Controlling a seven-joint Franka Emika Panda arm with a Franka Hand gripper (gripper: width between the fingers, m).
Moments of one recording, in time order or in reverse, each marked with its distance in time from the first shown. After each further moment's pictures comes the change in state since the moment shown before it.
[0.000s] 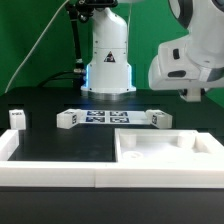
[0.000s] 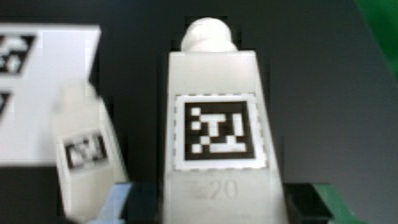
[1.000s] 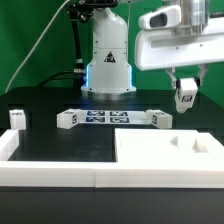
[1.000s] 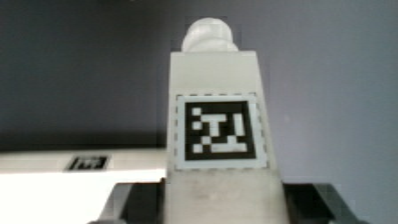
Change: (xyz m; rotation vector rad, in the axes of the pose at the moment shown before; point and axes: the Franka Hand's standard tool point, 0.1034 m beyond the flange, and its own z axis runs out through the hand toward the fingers) arm 0.008 0.026 -0.085 0.015 0.828 -0.083
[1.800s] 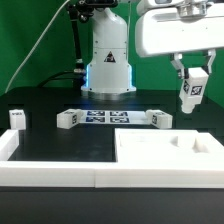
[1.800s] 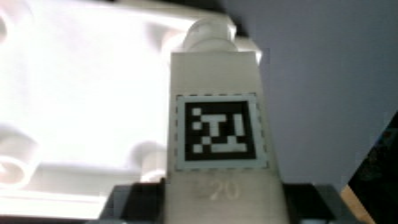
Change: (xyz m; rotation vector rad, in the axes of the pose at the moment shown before) arm 0.038 0.003 -0.007 -0.007 0.151 -0.202
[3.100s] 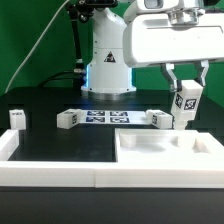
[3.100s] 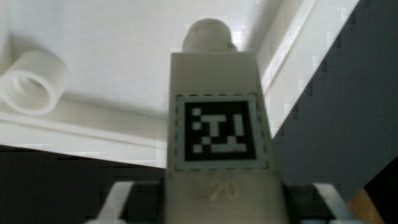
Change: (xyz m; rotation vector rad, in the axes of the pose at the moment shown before) arm 0.040 0.039 0.021 -0.028 0.108 -0.103
